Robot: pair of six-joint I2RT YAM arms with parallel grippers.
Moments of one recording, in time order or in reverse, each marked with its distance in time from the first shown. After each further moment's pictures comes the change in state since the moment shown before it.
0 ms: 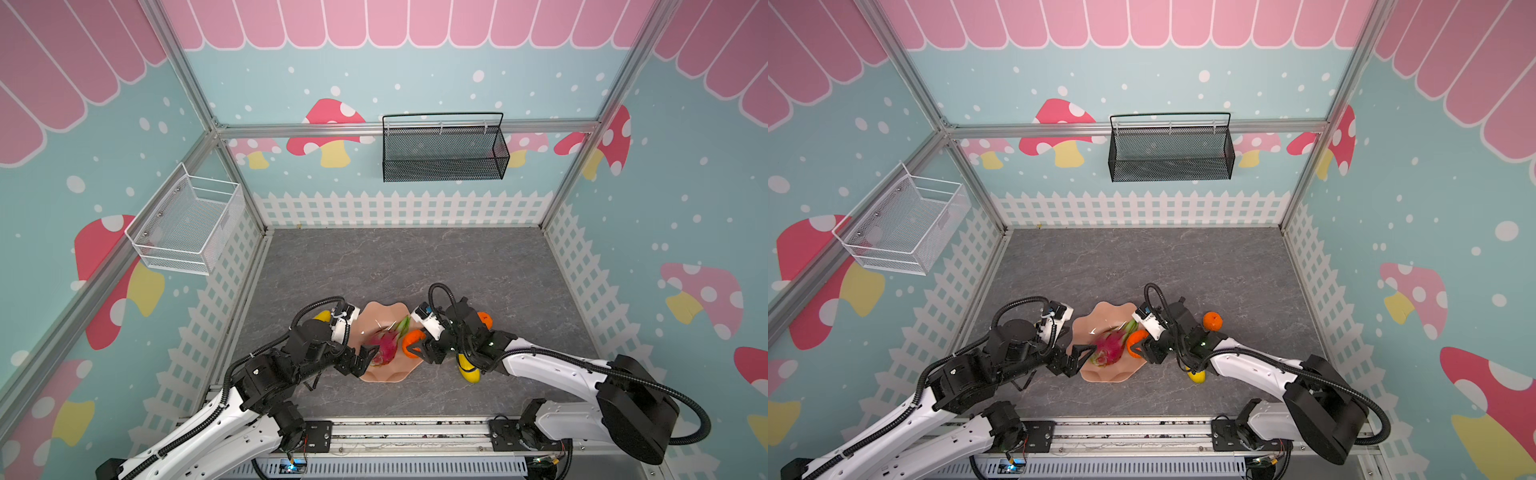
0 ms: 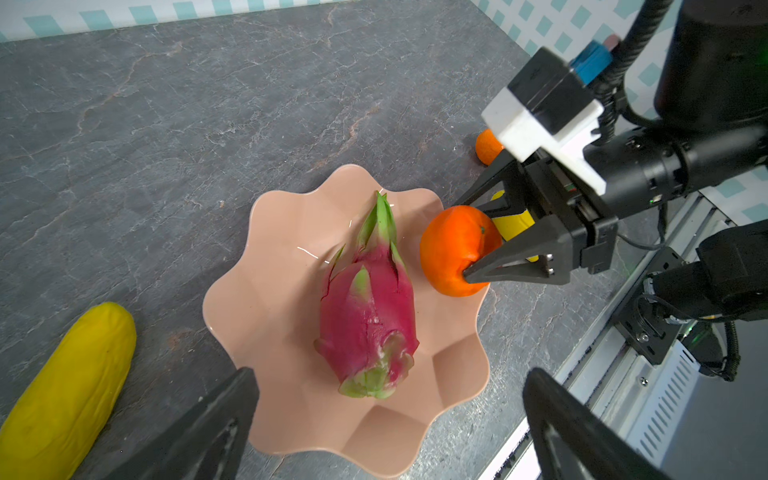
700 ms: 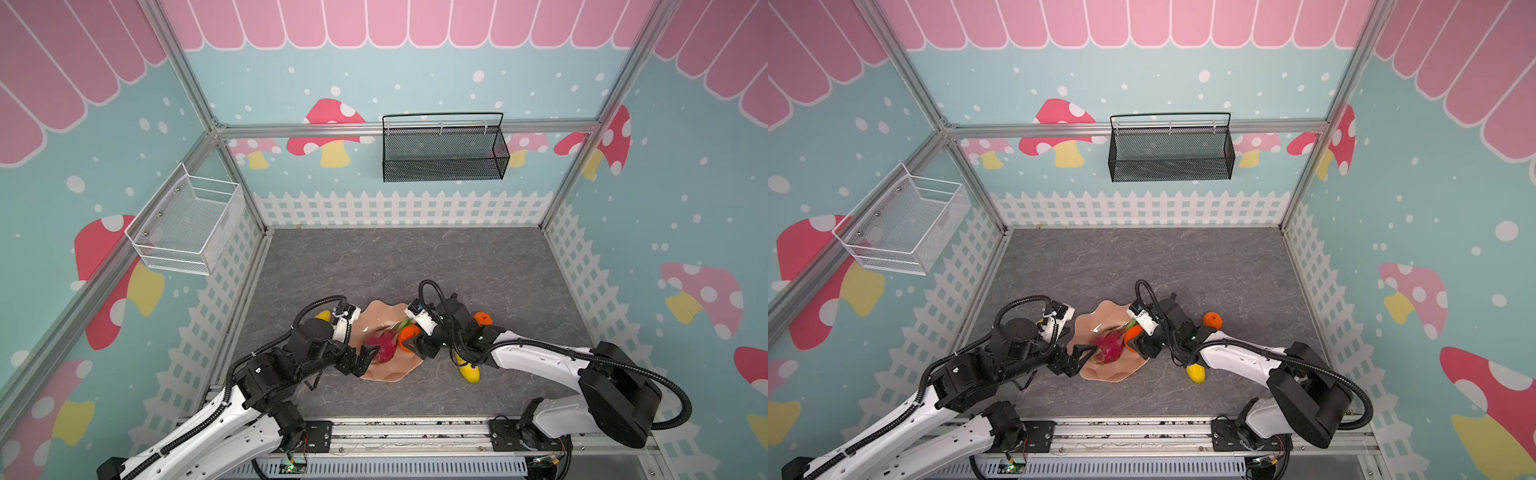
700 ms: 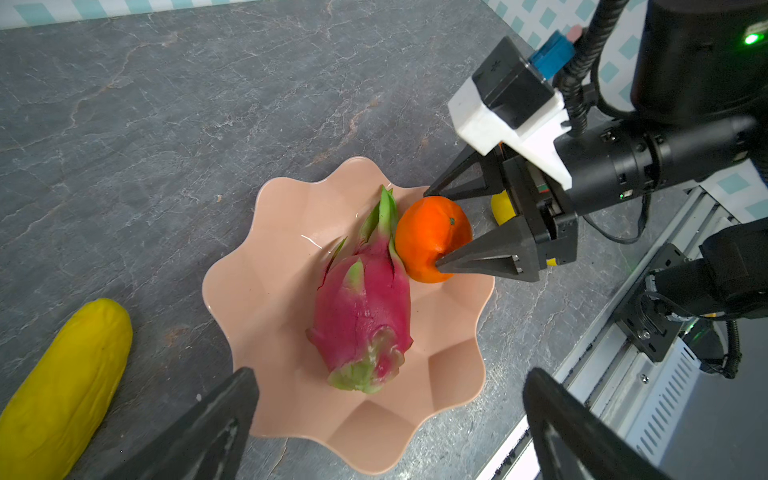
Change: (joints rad) left arm 0.008 0.010 0.000 -0.001 0.015 0.000; right arm 0.011 0.076 0.080 -0.010 0.111 -0.051
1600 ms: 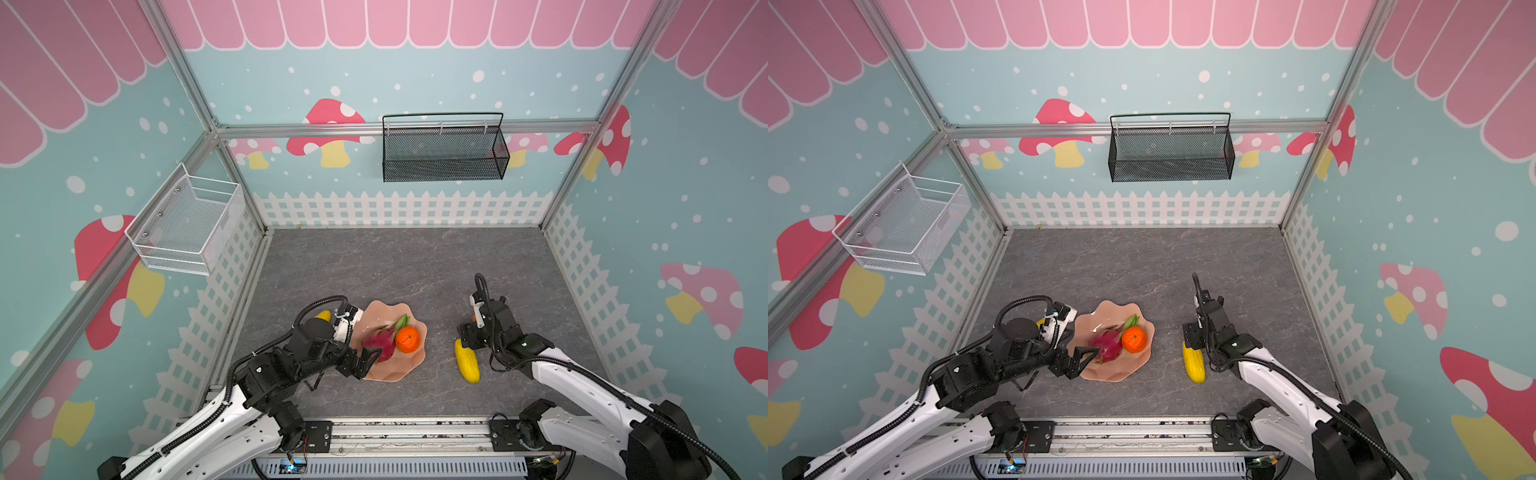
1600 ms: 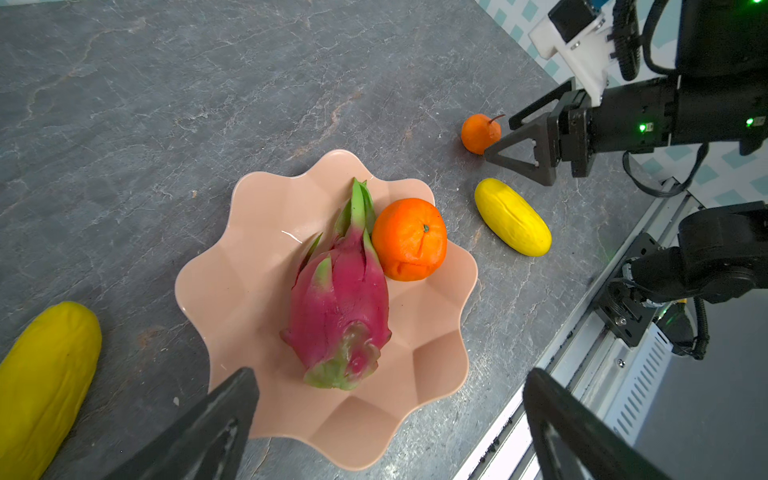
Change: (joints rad) left arm 0.000 0.006 0.000 0.000 0.050 -0.007; right arm -0.267 -0.363 -0.173 -0.337 0.327 0.271
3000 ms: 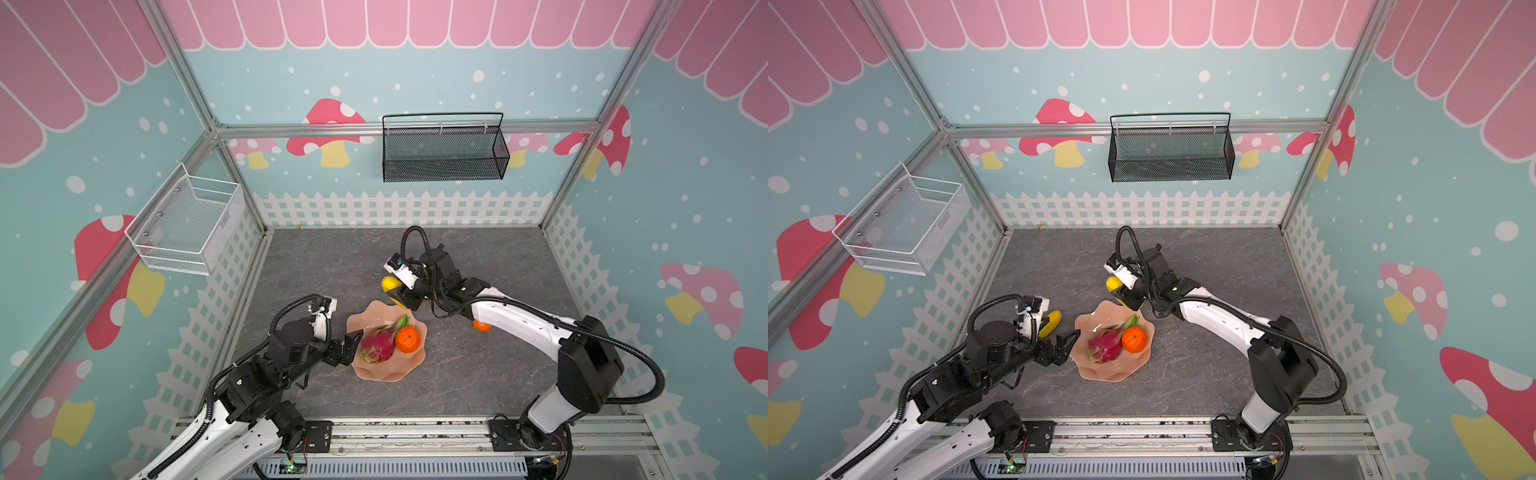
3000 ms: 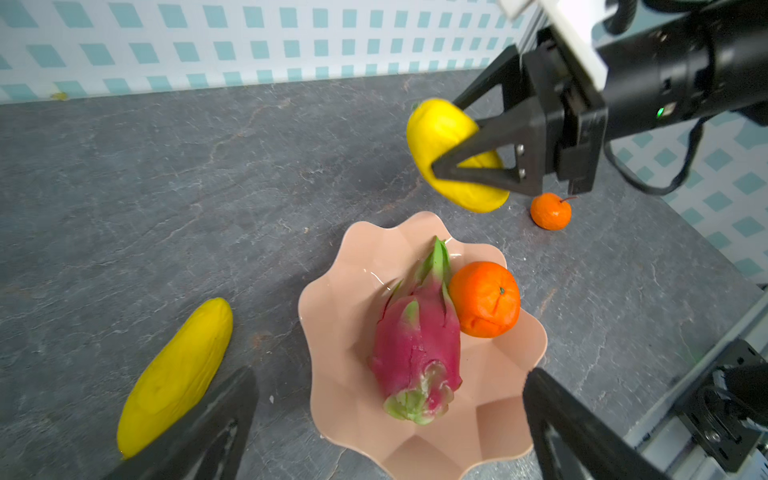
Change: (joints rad) left arm 0.092 -0.135 0.000 -0.004 -0.208 -0.008; right arm 0.189 0.640 0.737 0.126 -0.433 -0.567
